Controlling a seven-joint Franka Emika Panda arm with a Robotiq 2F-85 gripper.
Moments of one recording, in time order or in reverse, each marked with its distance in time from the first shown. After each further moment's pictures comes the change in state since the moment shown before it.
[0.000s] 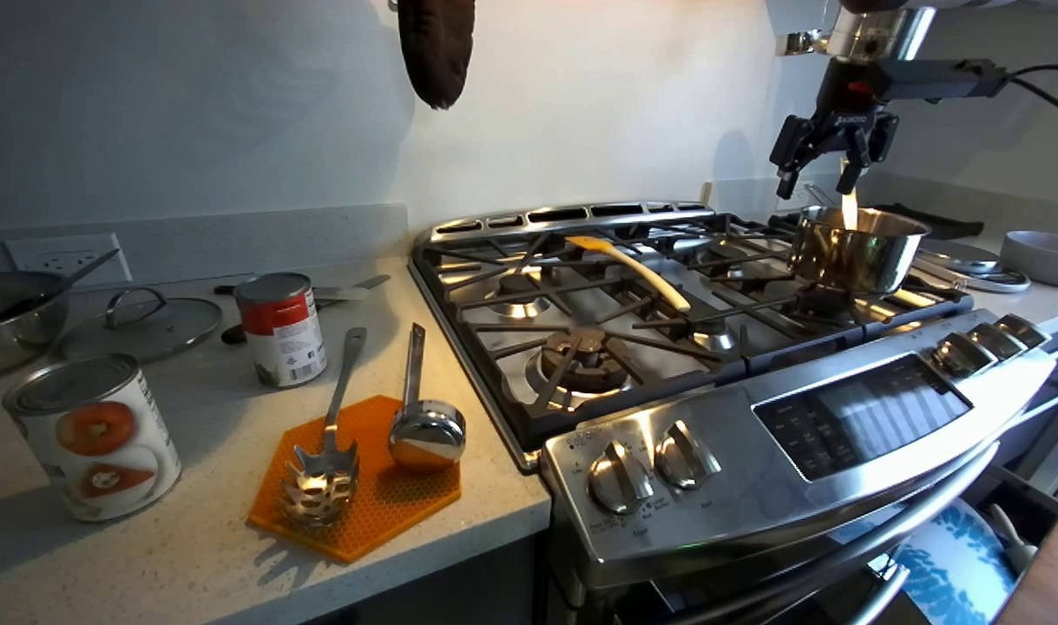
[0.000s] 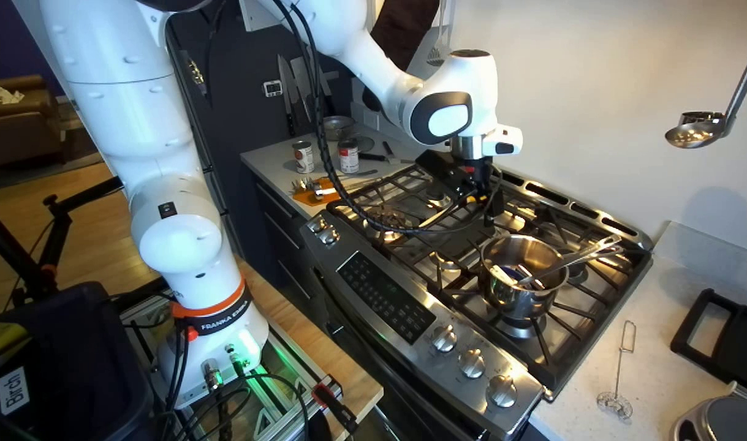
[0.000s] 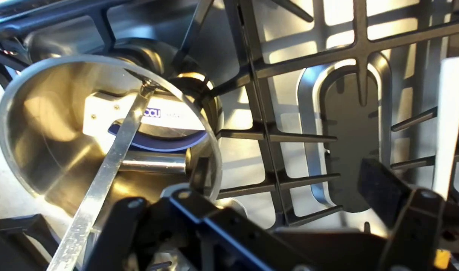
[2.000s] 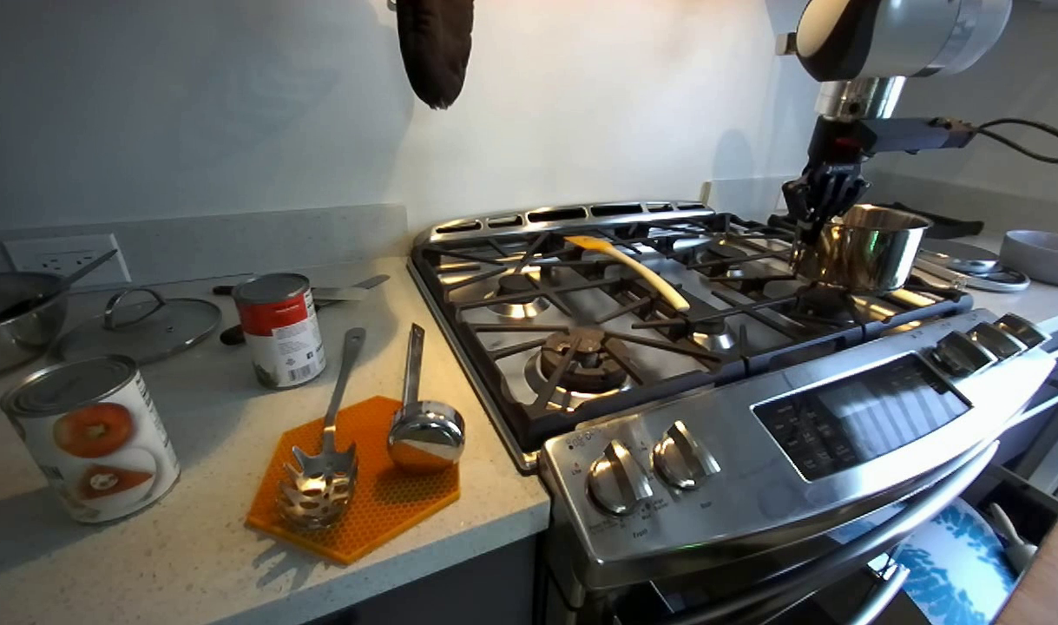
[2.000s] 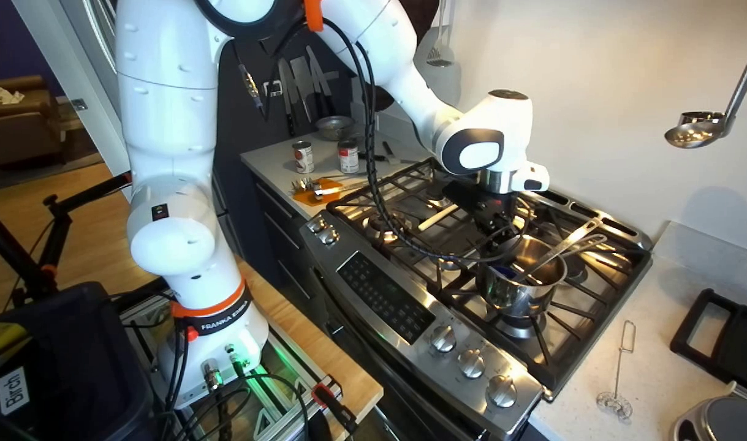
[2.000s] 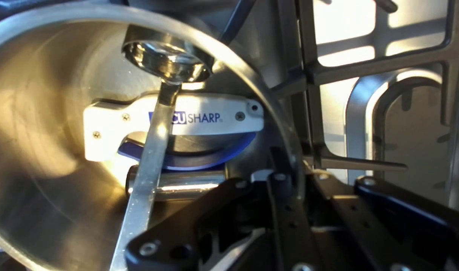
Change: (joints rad) arm -0.088 0.240 0.025 0.169 0.076 -0.031 -0.152
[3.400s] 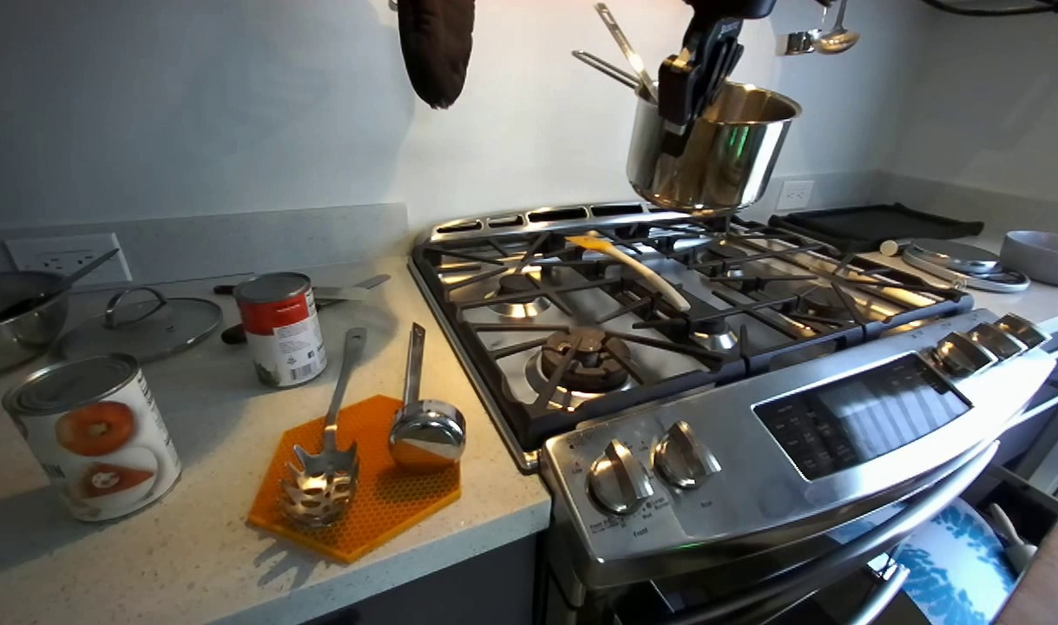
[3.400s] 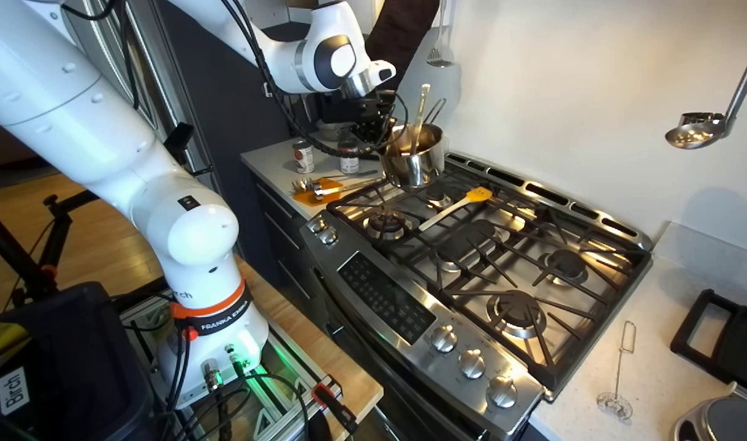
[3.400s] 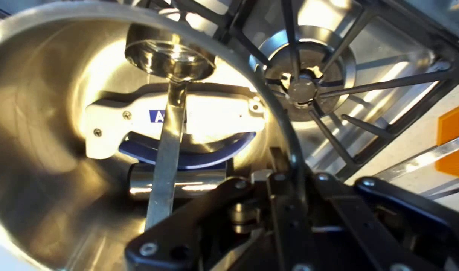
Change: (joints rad) arm 0.362 -0.629 0.272 -0.418 -0.239 0.024 0.090
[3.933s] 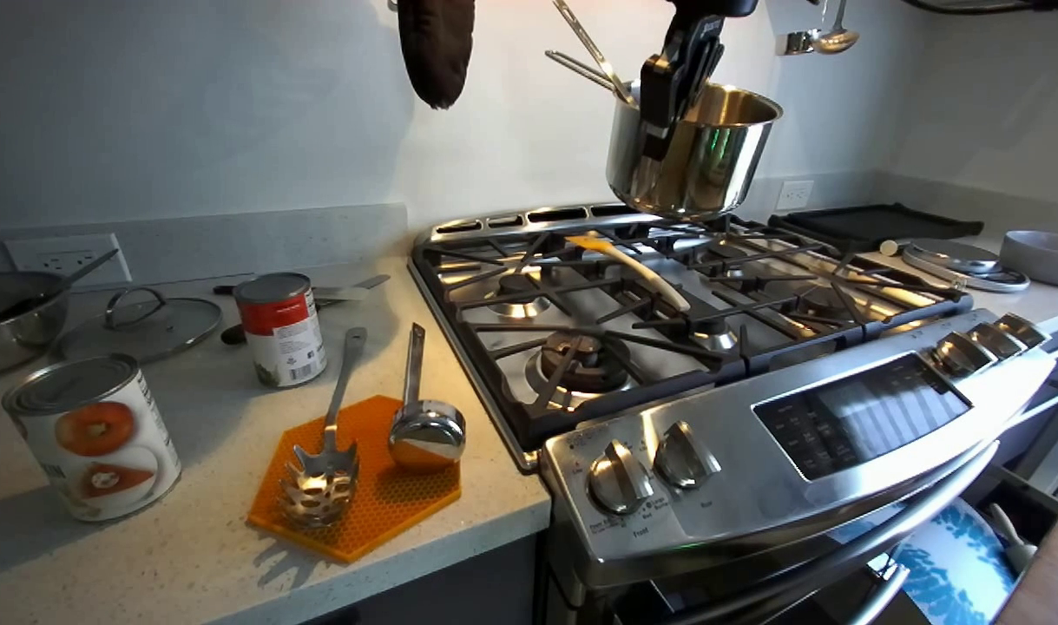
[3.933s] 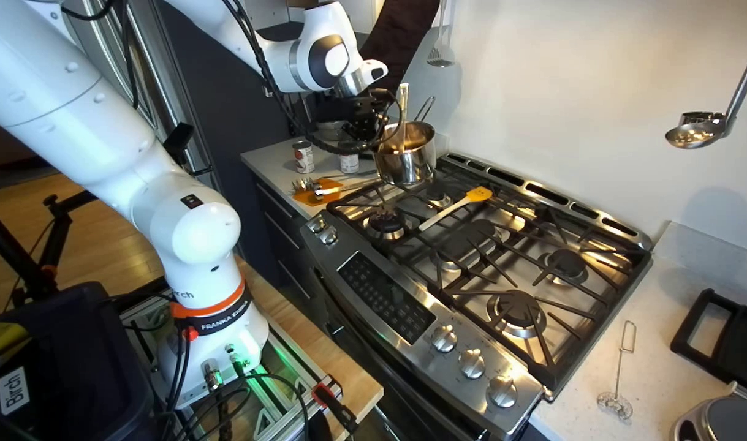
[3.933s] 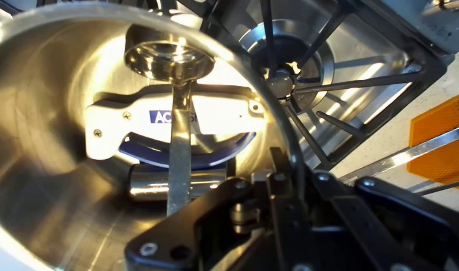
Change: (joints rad) arm 0.040 0.000 0.006 -0.003 0.009 0.000 -0.012
